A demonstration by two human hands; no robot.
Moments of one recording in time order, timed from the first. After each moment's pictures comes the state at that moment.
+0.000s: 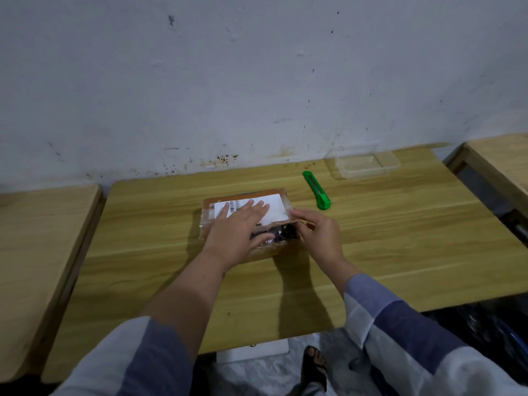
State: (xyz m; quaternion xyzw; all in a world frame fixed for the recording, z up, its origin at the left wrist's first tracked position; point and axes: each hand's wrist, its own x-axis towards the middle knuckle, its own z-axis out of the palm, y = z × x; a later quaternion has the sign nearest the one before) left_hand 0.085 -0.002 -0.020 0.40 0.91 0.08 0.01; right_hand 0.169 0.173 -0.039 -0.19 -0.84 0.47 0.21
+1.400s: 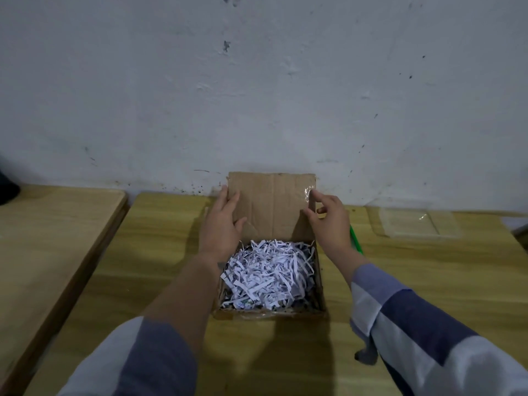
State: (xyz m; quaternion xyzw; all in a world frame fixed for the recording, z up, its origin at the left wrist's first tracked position) left_hand -0.023 -0.008 -0.014 0.09 0.94 0.33 -0.01; right_hand 0.012 0.205 -0.016 -0.17 -0.87 0.43 0.17
